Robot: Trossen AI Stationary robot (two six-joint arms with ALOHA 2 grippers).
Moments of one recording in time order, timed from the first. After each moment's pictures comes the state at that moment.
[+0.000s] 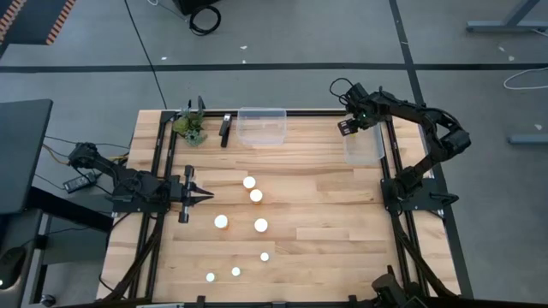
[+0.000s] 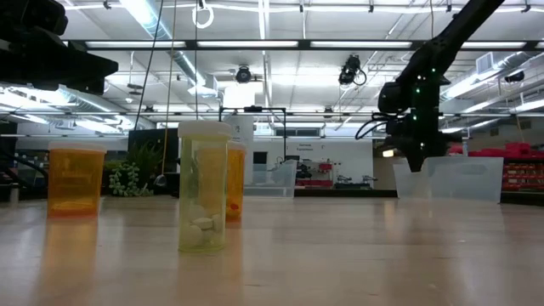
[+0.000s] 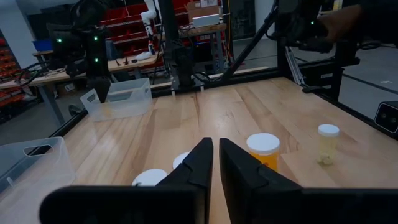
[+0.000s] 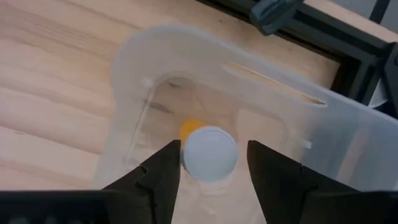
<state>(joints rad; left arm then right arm) -0.46 0.15 0.01 0.10 -0.45 0.12 -1.01 1.52 0.96 -0.77 0.15 0.21</state>
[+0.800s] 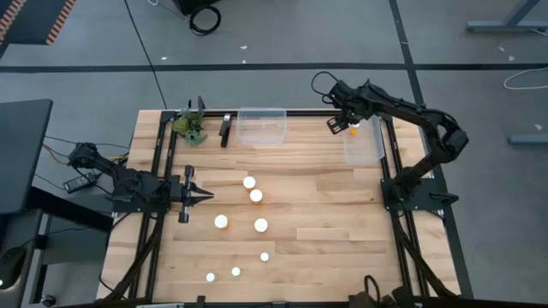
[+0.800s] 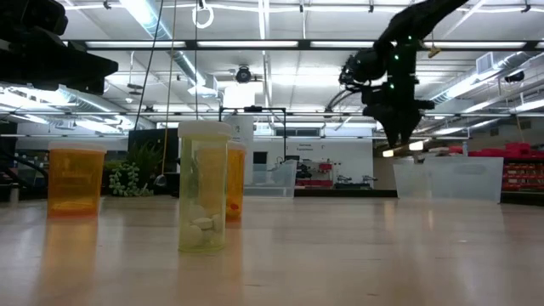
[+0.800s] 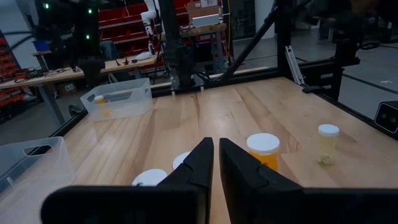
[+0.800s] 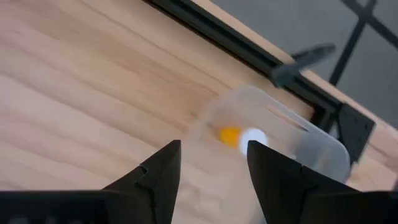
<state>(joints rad) -0.46 0.15 0.01 0.10 -0.45 0.12 -0.76 1.52 1.21 -1.00 0.30 0.29</state>
